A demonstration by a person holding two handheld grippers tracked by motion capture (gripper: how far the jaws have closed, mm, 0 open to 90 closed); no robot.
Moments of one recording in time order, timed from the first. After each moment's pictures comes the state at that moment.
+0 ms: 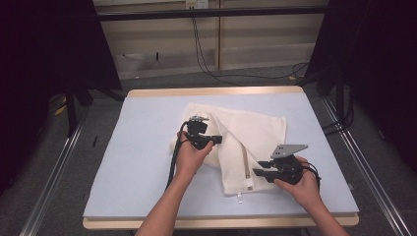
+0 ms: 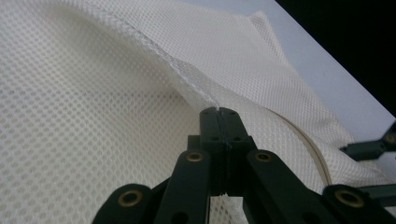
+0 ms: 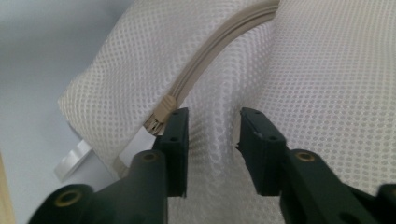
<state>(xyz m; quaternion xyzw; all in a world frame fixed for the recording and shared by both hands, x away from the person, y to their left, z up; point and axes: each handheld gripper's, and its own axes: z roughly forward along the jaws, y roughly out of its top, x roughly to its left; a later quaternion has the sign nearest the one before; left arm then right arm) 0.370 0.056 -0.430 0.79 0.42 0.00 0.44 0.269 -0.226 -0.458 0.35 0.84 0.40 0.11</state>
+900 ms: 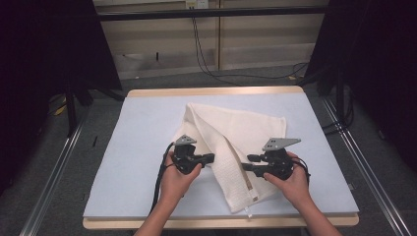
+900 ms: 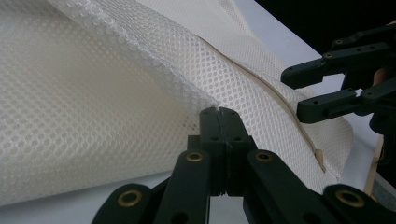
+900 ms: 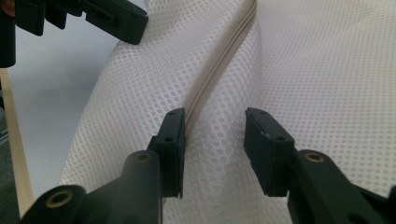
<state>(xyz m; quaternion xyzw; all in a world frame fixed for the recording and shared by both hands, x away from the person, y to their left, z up) 0.309 0.093 -0.438 0.79 0.39 0.00 0.48 0.279 -0.197 -0.444 0.36 0.81 0.44 0.10</state>
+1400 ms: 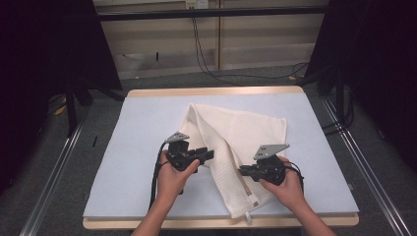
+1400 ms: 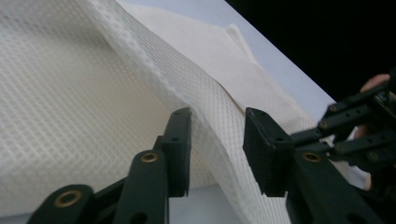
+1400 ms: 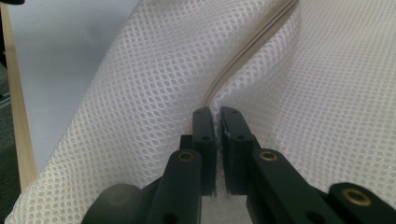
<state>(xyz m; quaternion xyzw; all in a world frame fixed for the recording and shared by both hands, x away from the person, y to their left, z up) 0.322 0.104 -0.432 0.75 0.42 0.00 0.51 0.273 -0.182 -0.456 0.32 0.85 0.41 0.09</state>
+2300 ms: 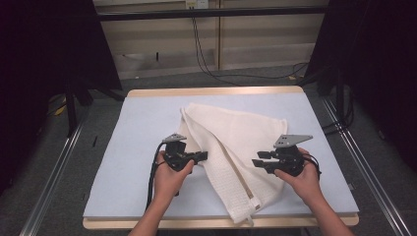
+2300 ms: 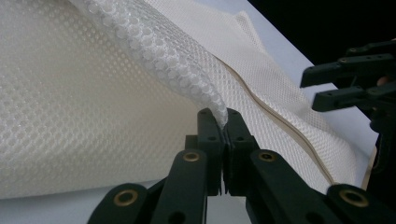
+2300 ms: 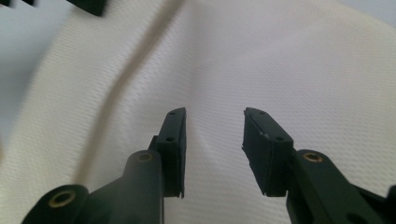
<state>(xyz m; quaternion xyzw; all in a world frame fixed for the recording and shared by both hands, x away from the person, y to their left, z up) 0.316 0.113 -0.436 0.76 0.43 -0.02 0.49 0.282 -0.230 -0.439 0.37 0.82 0.43 0.12</state>
